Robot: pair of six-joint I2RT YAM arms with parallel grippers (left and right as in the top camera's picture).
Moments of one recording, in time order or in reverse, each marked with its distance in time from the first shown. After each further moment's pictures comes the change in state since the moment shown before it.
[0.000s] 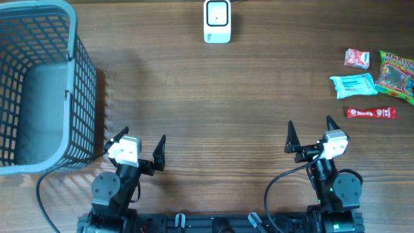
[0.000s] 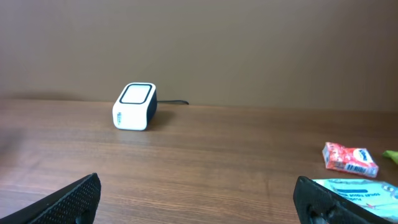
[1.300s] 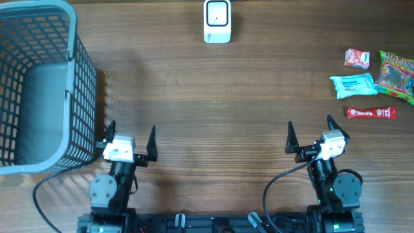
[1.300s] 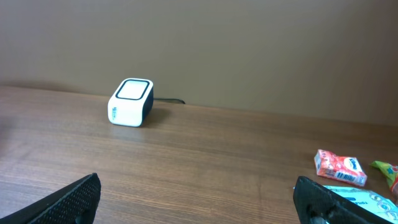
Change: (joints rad) left arm 0.094 0.000 -0.085 0.228 -0.045 0.100; right arm 0.000 0.000 0.000 0.000 0.000 -0.061
